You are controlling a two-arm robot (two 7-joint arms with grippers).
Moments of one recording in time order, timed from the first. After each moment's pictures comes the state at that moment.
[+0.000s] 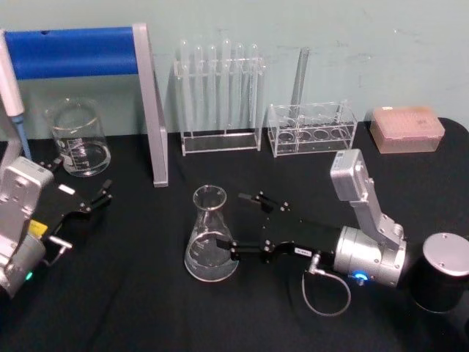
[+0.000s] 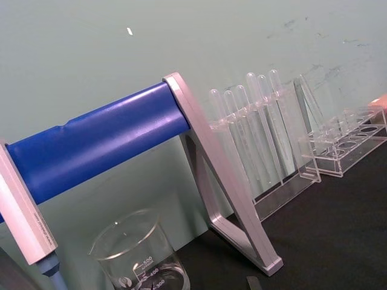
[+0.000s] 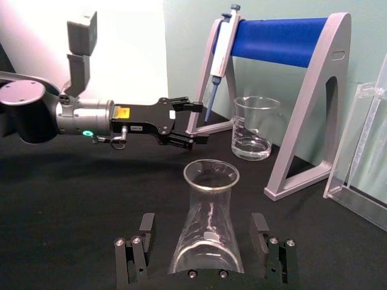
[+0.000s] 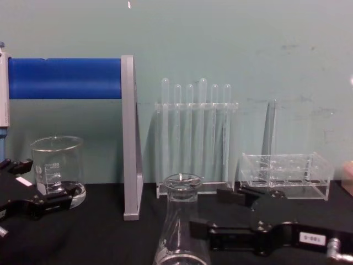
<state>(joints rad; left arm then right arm) -0.20 0.60 0.45 -1.41 -0.25 -0.12 0.03 0.33 0.48 -0.57 -1.38 0.50 -0.08 0.71</state>
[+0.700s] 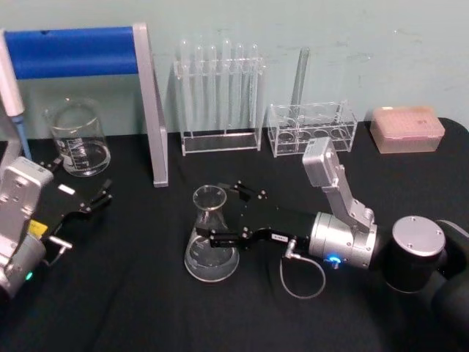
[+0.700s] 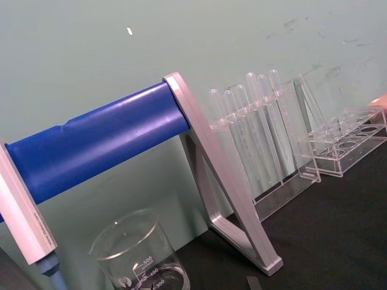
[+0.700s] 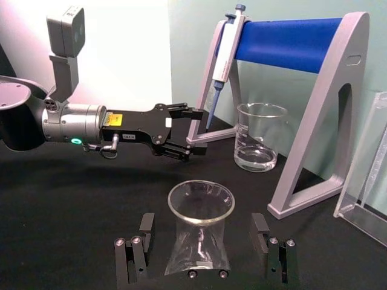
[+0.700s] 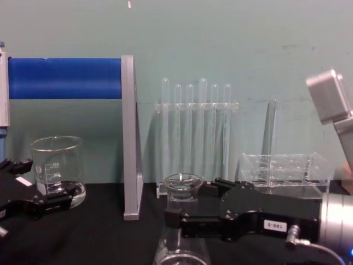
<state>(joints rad) -0.20 0.60 0.45 -1.41 -0.25 -0.12 0.03 0.44 0.37 -0.60 -1.21 0.47 -0.12 0.75</state>
